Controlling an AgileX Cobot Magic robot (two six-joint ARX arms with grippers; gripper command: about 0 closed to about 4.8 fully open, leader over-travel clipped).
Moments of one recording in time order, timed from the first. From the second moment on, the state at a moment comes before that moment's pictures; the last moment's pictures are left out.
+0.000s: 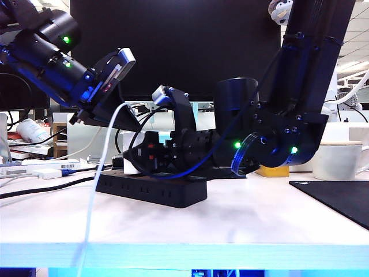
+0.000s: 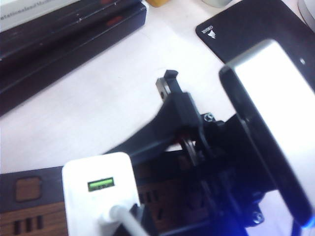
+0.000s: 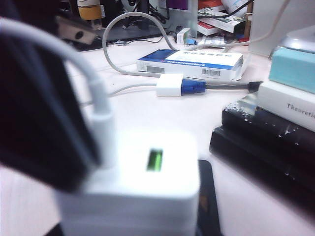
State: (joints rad) left arm -0.30 1.70 1.12 -0.24 0.67 0.18; right arm 0.60 2.21 1.01 1.12 -0.46 0.00
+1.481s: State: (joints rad) left arm -0.30 1.70 1.12 -0.24 0.65 0.18; right arm 0.54 2.11 1.00 1.01 -0.62 0.08
